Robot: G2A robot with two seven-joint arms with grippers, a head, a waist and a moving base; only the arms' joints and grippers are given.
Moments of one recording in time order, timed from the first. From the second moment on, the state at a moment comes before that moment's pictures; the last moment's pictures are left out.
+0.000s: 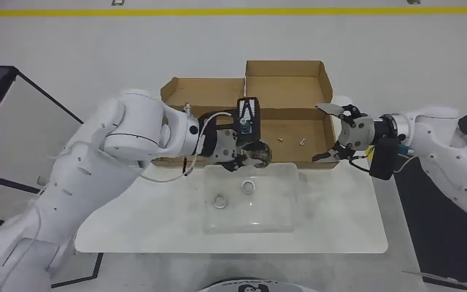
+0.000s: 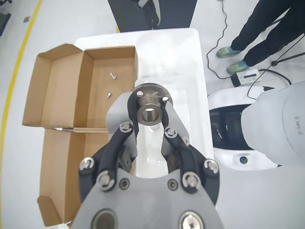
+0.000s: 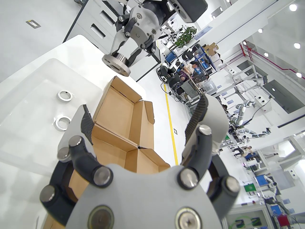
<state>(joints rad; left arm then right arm) 0.73 -0.95 -0.92 -1.99 0.29 -0.69 -1.06 -0.83 -0.53 0.86 -1.60 -1.71 -0.66 -1.10</state>
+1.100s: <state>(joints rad) 1.10 -0.93 -1.21 -2.02 0.49 -1.01 -0.13 -0.83 -0.53 0.86 -1.60 -1.71 -0.66 -1.10</state>
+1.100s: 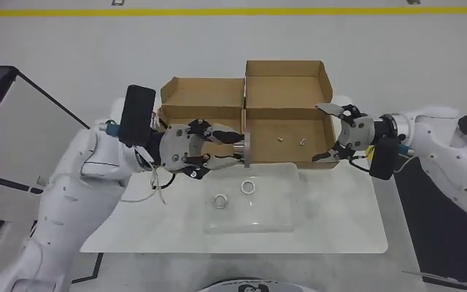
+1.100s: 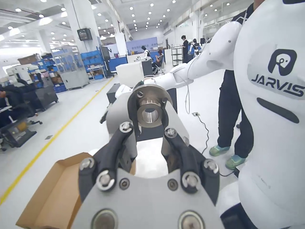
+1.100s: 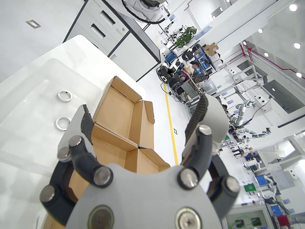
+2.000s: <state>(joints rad) 1.13 -0.88 -1.17 -1.99 0.77 -1.01 0.26 -0.83 -0.53 0.86 -1.60 -1.71 -0.66 -1.10</state>
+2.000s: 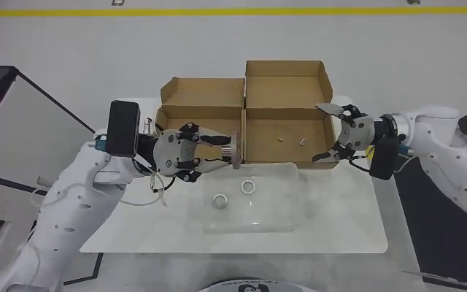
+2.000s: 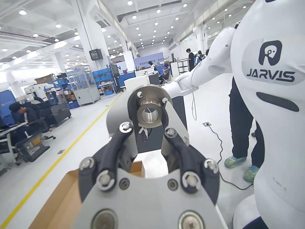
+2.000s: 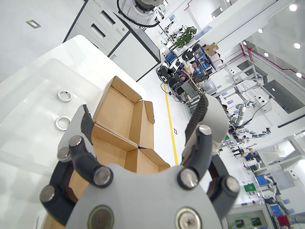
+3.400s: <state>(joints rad) 1.20 -0.91 -1.12 -2.00 0.77 -1.01 0.80 -0.83 -0.53 0.86 -1.60 -1.71 -0.66 -1.10</state>
